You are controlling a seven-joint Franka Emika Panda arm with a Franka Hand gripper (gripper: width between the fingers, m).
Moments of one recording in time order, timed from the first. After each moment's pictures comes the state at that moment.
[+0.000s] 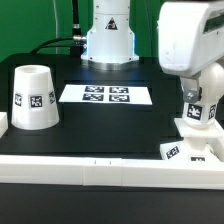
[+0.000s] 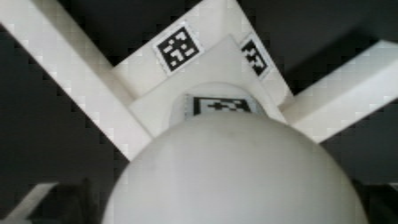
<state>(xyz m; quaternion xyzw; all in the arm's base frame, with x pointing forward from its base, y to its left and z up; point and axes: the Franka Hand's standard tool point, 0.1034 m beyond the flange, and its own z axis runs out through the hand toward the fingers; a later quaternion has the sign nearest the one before) 0.632 0.090 0.113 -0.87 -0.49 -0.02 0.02</state>
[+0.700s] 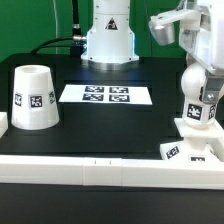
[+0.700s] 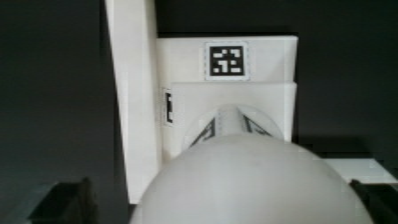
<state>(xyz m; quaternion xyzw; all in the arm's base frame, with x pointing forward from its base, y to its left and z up) 0.637 0.084 0.115 -0.71 -0.71 -0.01 -0.02</state>
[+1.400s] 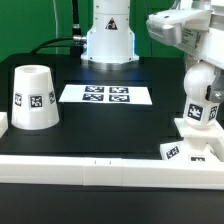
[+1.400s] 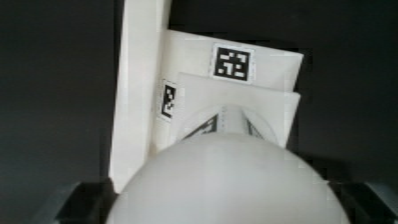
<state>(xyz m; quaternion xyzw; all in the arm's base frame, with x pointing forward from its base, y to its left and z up) 0.636 0.087 0.114 -0.66 -0.75 0.00 -0.03</state>
